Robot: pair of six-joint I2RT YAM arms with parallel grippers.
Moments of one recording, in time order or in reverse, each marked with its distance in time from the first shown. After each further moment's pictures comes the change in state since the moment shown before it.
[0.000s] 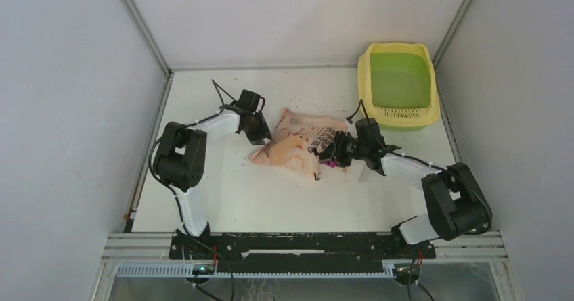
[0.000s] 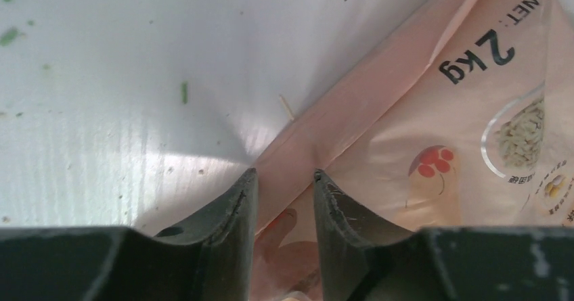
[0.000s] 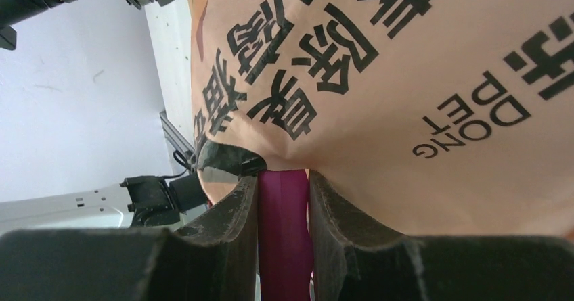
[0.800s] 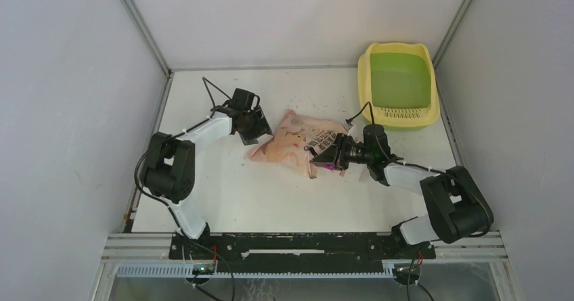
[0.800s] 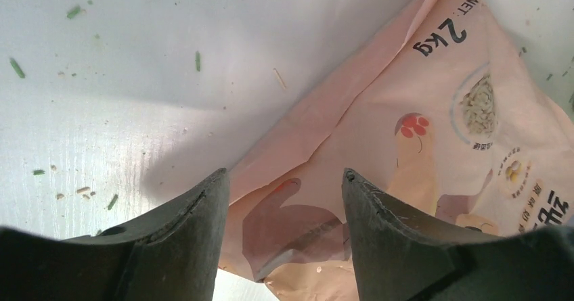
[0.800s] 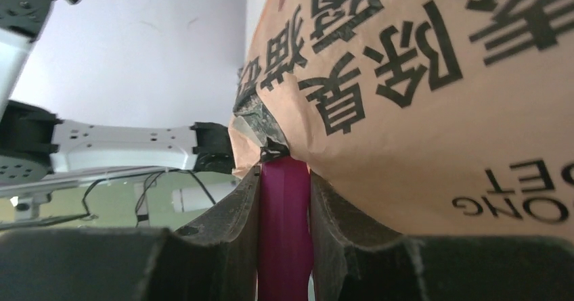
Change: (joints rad) left arm 0.005 -0.127 -0.055 0.002 -0.023 0.007; right arm -0.014 0.019 -0.135 0.475 -0.279 0.196
